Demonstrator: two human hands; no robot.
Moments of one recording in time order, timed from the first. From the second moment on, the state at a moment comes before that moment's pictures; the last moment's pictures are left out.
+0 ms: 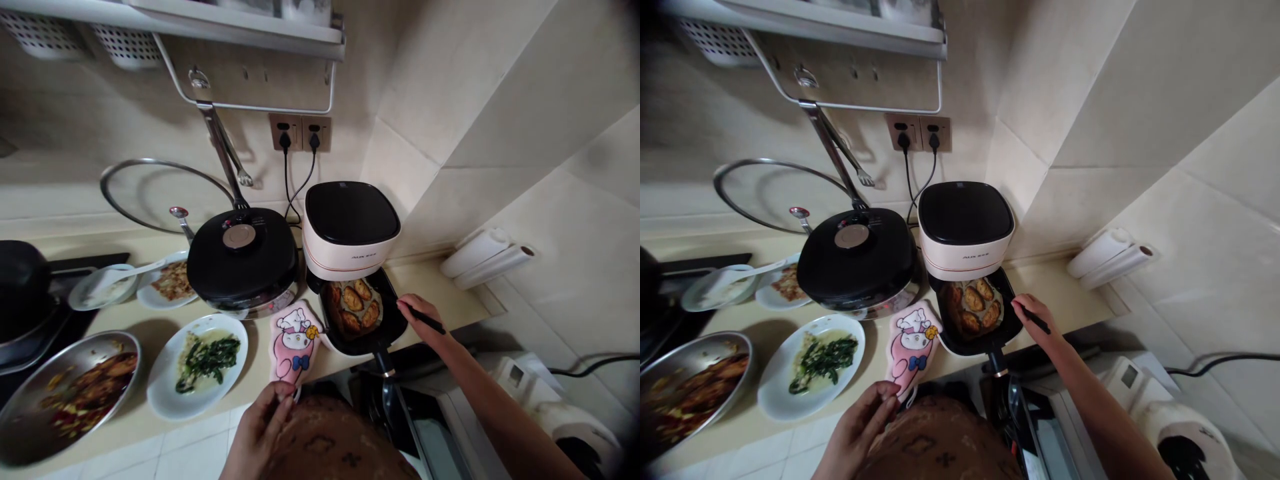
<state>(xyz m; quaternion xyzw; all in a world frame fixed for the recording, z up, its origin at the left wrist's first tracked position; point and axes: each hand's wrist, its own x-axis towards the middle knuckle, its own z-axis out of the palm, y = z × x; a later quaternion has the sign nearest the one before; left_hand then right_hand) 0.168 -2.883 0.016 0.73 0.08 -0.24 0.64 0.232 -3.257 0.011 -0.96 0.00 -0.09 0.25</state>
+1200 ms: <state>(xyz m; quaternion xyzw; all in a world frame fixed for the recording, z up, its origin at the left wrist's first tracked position) 0.165 -2.883 0.016 0.73 0.09 -0.26 0.62 0.221 -3.265 0.005 -0.95 0.01 -0.10 0.28</state>
